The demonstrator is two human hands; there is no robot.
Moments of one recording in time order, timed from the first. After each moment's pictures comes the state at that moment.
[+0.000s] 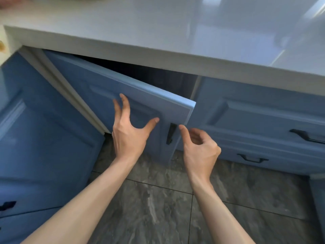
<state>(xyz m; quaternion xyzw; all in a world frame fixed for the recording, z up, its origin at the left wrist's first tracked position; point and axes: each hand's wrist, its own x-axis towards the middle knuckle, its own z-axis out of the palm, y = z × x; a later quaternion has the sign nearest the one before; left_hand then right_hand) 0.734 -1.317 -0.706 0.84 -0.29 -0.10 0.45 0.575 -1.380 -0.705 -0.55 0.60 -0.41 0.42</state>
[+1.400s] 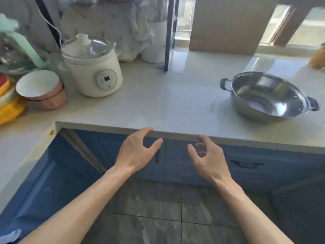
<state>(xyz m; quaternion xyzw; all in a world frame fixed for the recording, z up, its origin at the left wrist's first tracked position) 0.685 -1.347 -0.432 0.80 -0.49 -0.20 0.30 0.459 -1.441 -0.456 -0.72 0.53 -0.26 0.36</state>
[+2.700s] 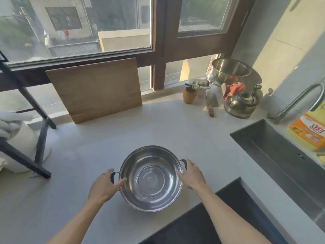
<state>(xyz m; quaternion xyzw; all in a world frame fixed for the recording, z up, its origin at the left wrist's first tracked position) 0.596 -1.749 -0.407 0.78 -0.57 -0.25 0.07 0.228 -1.772 -0.403 -0.59 0.75 -0.06 0.30</state>
